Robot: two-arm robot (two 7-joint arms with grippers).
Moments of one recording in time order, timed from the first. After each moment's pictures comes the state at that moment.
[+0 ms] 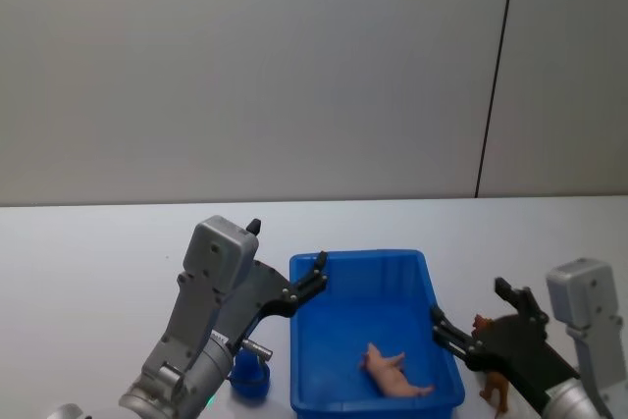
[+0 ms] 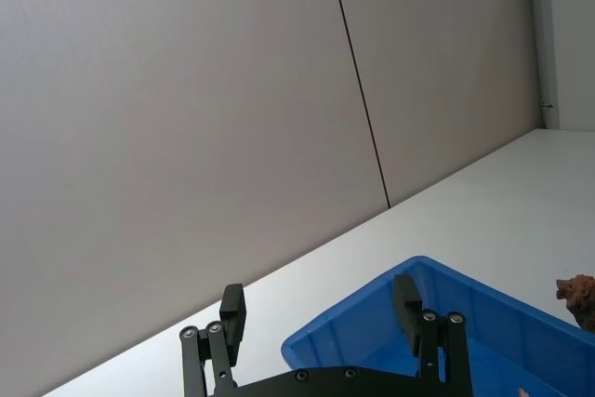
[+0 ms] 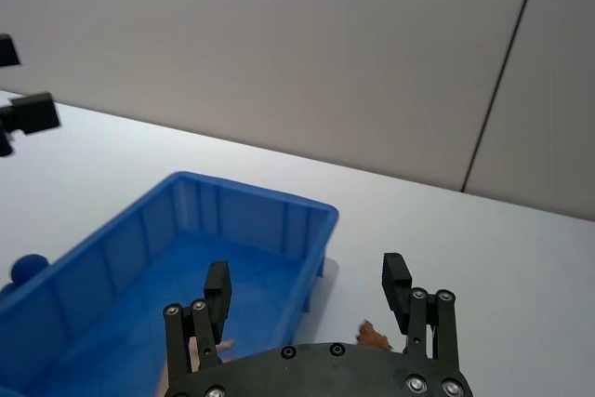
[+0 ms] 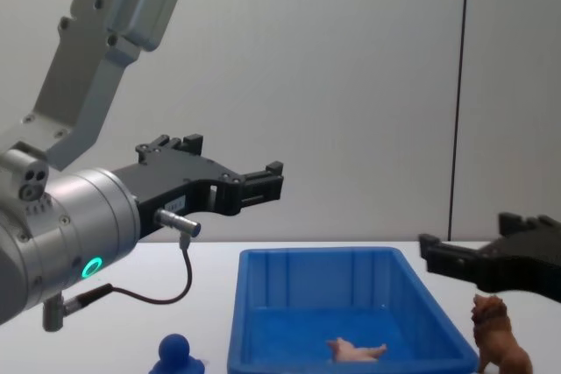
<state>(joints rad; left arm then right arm) -0.24 0.38 0.45 -1.63 -0.20 0.01 -0.01 0.02 0.23 -0.26 -1.68 0.13 0.10 0.13</state>
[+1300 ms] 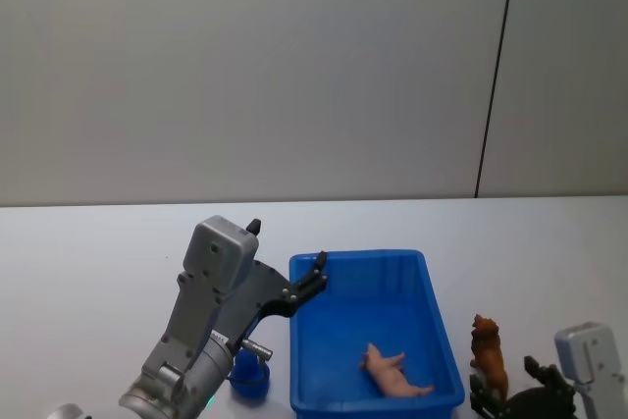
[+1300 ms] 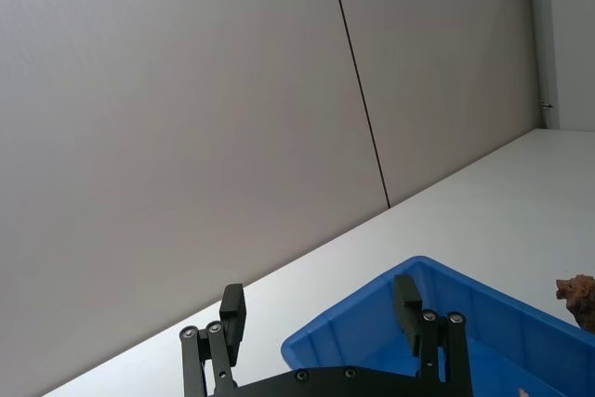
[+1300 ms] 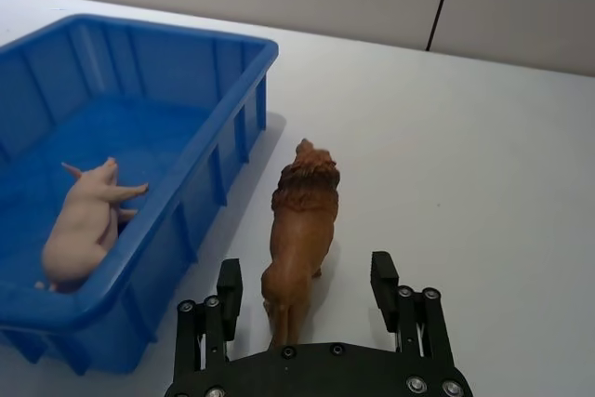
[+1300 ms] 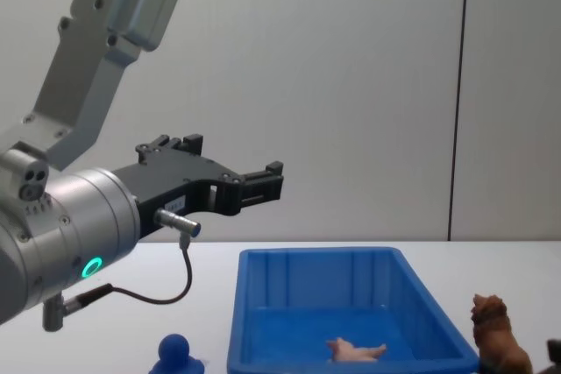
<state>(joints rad) -0.24 0.38 0.45 -1.63 -0.20 0.01 -0.01 -0.02 0.23 -0.24 -1.54 0.14 0.15 0.06</state>
